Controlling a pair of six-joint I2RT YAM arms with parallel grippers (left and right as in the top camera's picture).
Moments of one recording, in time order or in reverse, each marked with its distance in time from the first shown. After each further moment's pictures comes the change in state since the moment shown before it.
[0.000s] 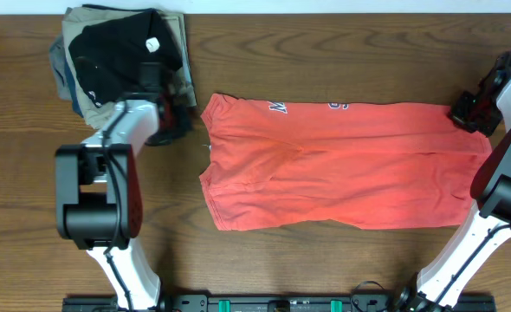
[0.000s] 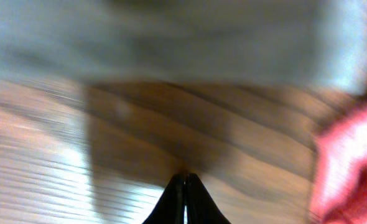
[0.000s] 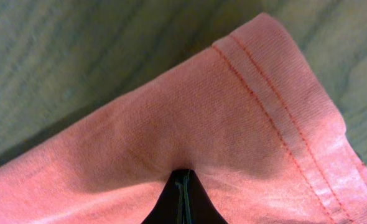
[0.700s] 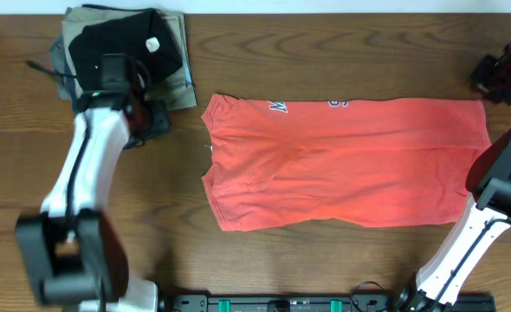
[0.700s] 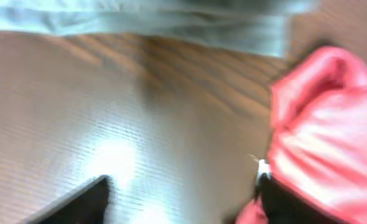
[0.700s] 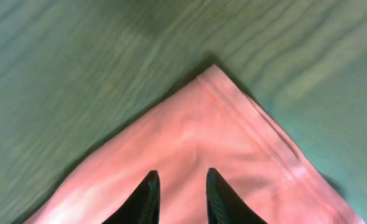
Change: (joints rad) left arm 0.050 -0.362 0.008 -0.293 0.001 0.020; right arm 0.022 0.074 0.545 -0.436 0.040 0.116
